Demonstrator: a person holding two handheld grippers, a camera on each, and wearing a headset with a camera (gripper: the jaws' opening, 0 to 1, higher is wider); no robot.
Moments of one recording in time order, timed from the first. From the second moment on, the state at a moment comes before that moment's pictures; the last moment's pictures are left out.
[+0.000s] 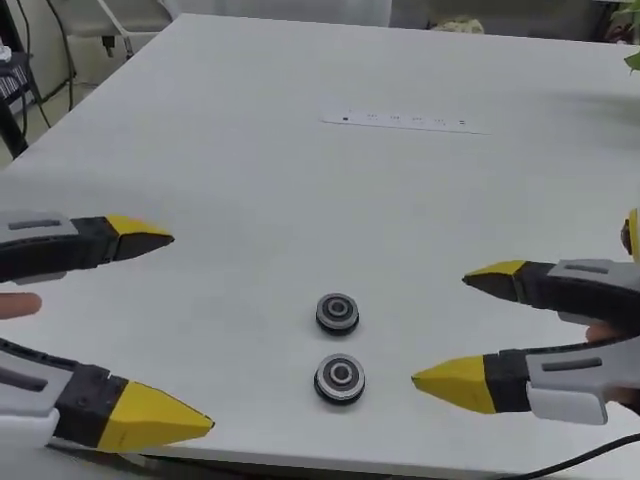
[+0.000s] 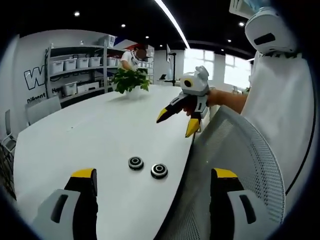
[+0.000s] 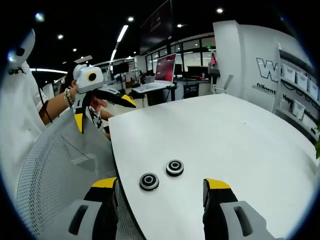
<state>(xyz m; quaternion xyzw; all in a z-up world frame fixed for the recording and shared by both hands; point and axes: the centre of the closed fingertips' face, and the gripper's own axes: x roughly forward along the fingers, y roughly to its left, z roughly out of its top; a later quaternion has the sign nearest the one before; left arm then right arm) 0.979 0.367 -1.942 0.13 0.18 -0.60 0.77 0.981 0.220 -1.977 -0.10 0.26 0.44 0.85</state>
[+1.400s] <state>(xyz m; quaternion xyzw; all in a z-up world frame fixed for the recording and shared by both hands) 1.010 0.263 -1.962 0.17 0.10 -0.69 0.69 1.001 0.260 -2.033 -0.24 0.30 0.52 0.76</state>
